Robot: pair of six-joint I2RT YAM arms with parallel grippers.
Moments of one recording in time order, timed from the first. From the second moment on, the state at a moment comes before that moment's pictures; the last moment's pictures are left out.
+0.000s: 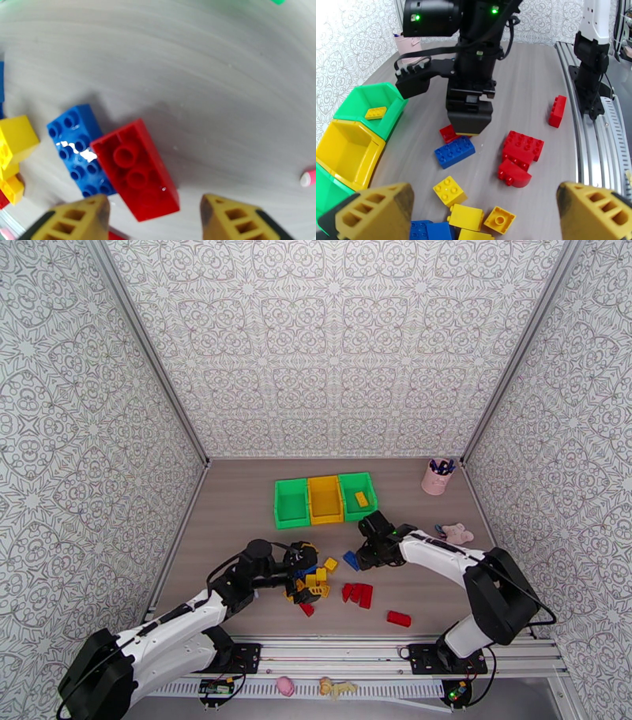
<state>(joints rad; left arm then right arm) -0.66 0.99 0.40 0.19 0.60 0.32 0.60 1.58 0.92 -0.59 0.01 0.28</state>
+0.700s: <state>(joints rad) -0.64 1.01 0.40 0.21 0.65 0.32 0.60 1.64 0.92 -0.60 0.01 0.29</state>
